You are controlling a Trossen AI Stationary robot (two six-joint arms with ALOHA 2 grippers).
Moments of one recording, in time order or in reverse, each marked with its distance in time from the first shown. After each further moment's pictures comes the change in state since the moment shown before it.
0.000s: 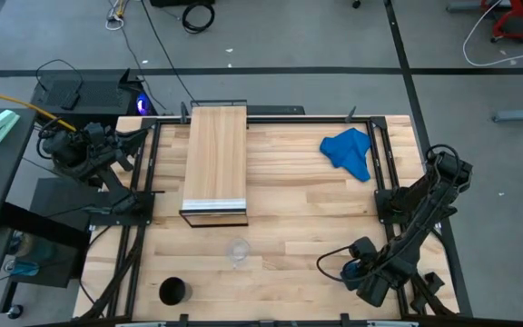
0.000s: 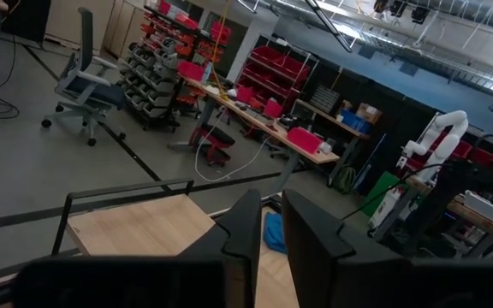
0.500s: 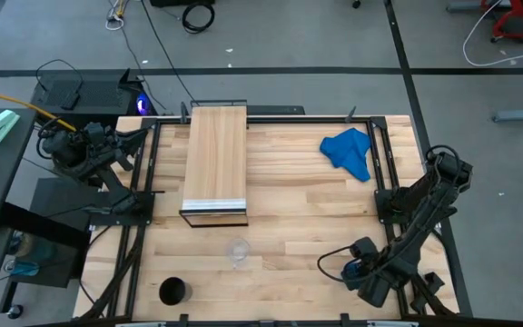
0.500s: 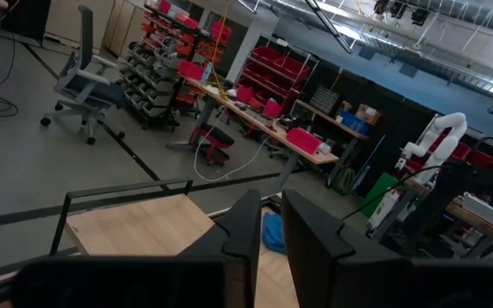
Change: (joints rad) left arm 0.000 0.000 0.000 0.009 0.000 0.000; right arm 0.011 0.002 -0.007 -0.001 0.005 0.031
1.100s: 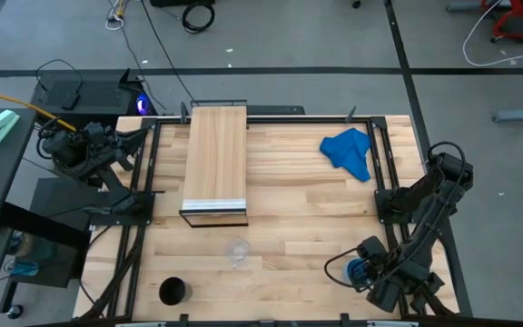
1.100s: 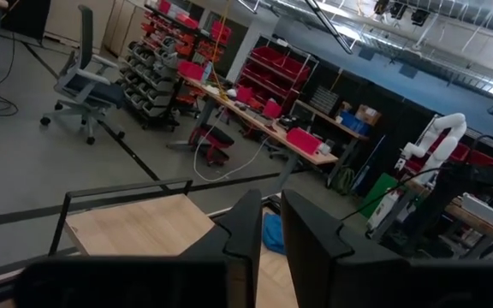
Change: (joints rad) left arm 0.000 0.000 0.000 0.002 0.000 -0.001; right arm 0.047 0.001 0.136 -0.198 0.002 0.014
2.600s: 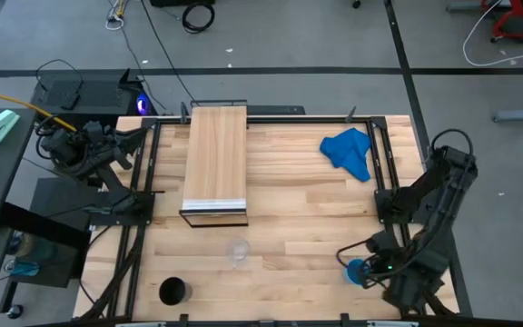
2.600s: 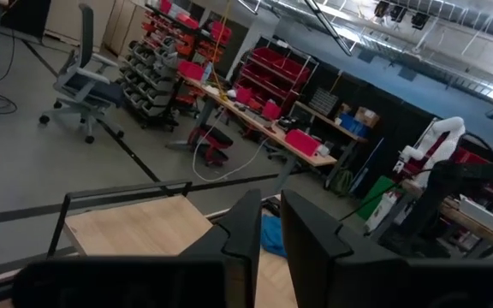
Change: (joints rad) left arm 0.000 0.000 0.000 0.046 0.000 0.036; right arm 0.028 -0.080 0.097 -0.097 0.085 0.079
